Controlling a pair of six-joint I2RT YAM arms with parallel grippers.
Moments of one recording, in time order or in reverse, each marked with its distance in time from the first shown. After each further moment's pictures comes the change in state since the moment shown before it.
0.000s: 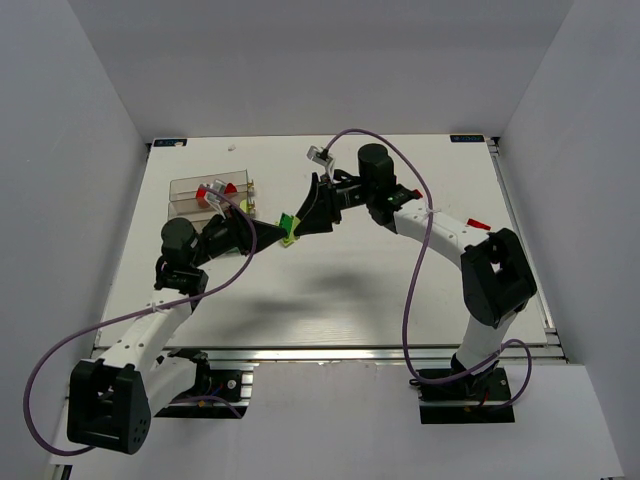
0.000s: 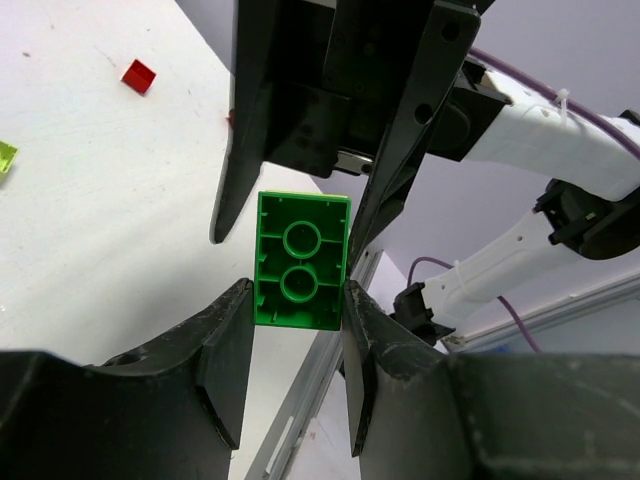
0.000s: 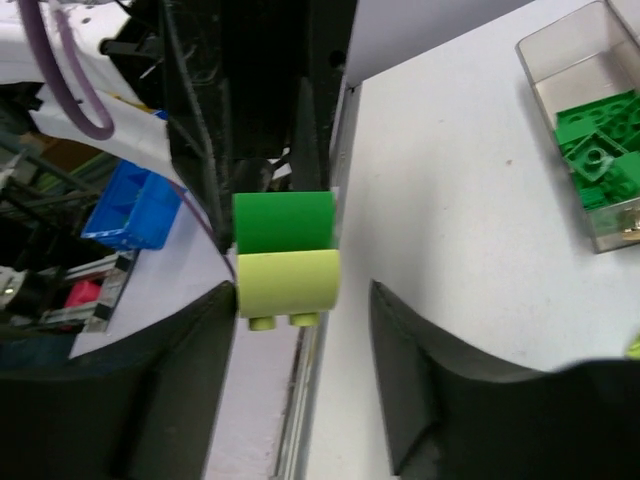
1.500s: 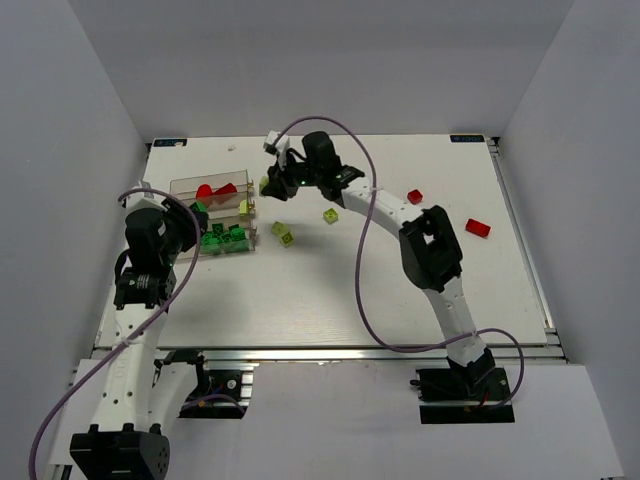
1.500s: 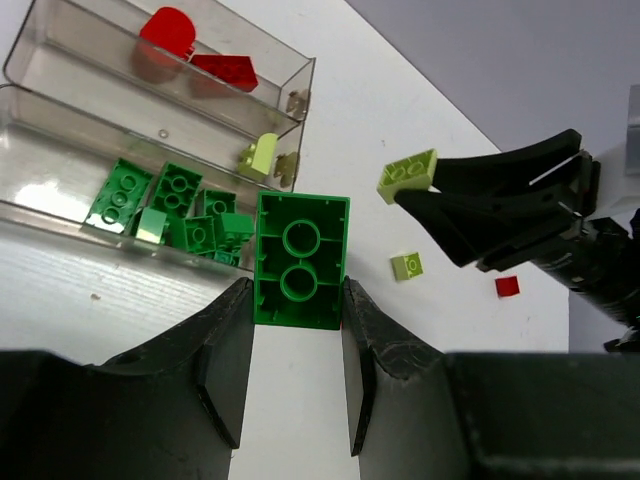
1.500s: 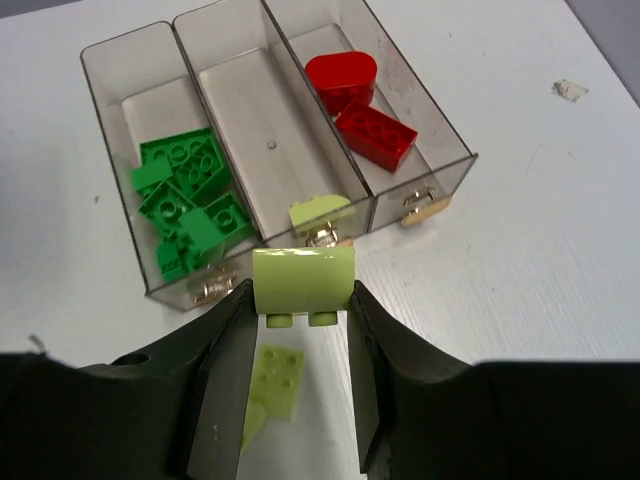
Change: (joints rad) left arm 0.214 -0.199 0.282 -0.934 -0.832 0.209; right arm 0.061 0.491 0.647 -0.370 0.581 -0.649
